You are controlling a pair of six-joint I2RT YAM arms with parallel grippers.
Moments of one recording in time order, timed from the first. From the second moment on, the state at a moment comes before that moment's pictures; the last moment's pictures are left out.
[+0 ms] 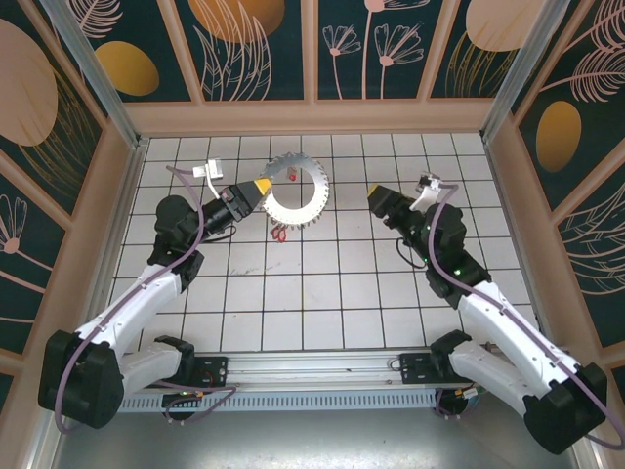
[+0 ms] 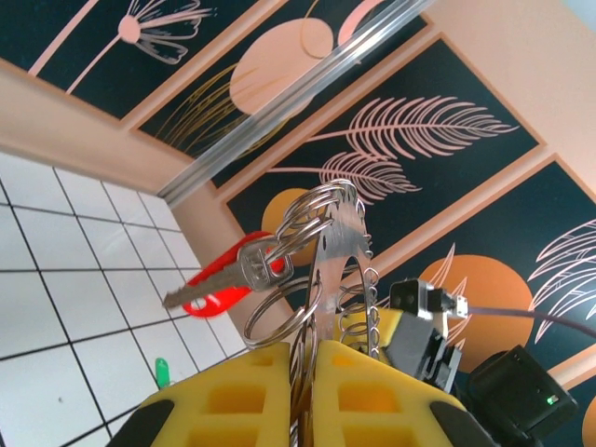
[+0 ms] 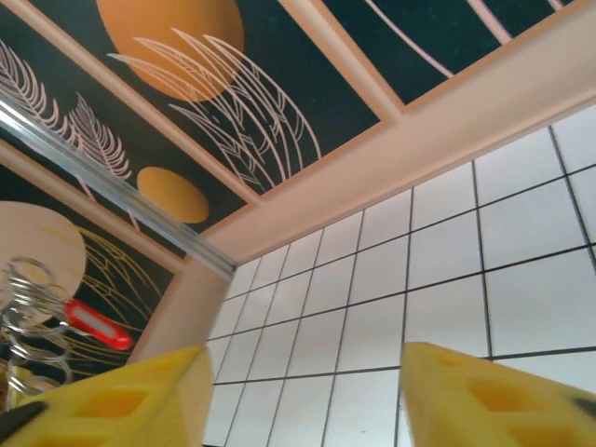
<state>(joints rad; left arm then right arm) -0.33 1.10 0.65 0.64 0.62 -1.05 0.51 0.85 0.66 0.10 0.01 0.73</state>
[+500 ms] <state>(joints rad) -0.33 1.10 0.65 0.72 0.58 -1.06 0.97 0.91 0.64 0.22 0.20 0.20</state>
